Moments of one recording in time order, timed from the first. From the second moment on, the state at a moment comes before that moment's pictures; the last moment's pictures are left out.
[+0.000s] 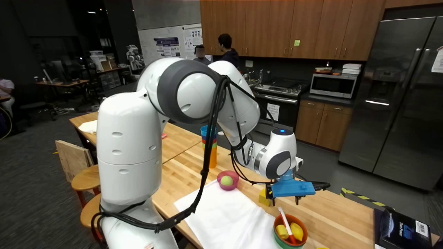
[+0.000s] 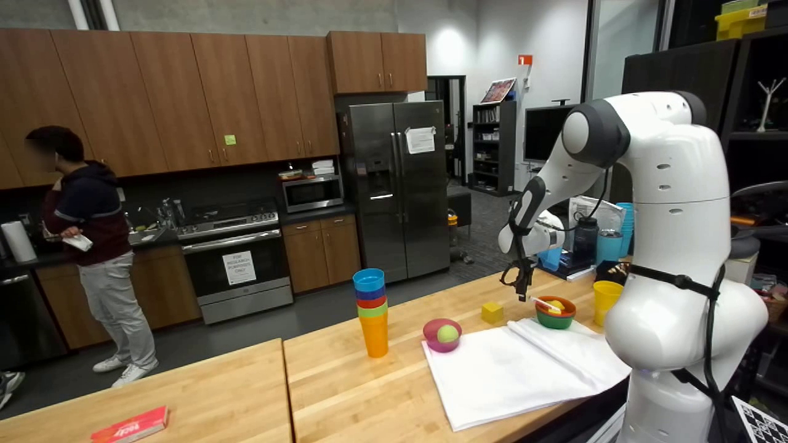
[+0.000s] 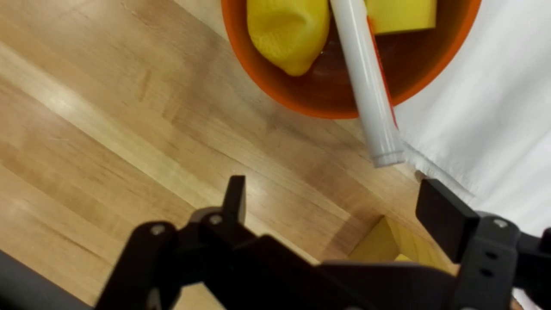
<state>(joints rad) -0.30 0.19 -0.19 -2.40 -0.14 2.70 -0.79</state>
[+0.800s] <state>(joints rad) -0.29 0.19 -0.18 -2.35 -0.17 2.47 -0.79</state>
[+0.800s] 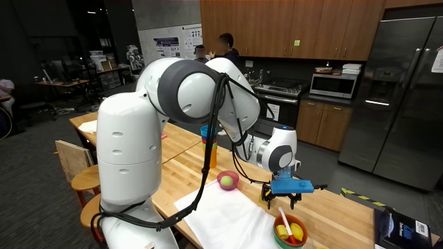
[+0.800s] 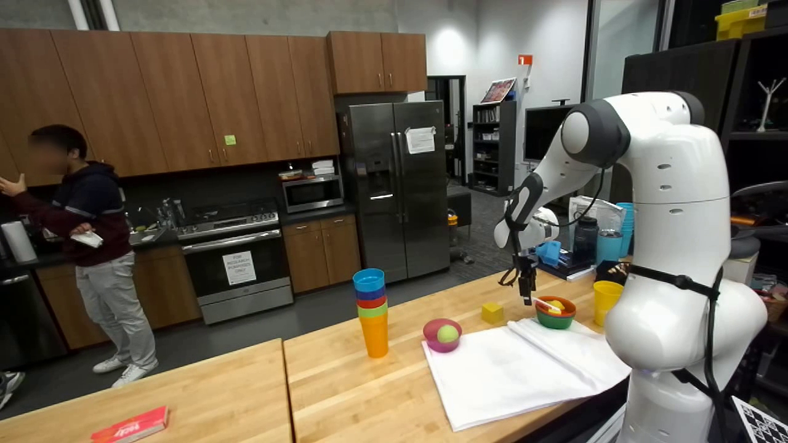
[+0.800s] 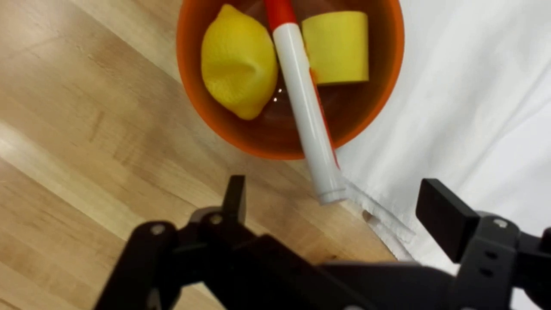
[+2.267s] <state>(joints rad) -0.29 0.14 -0.21 -2.40 -0.26 2.44 -0.75</state>
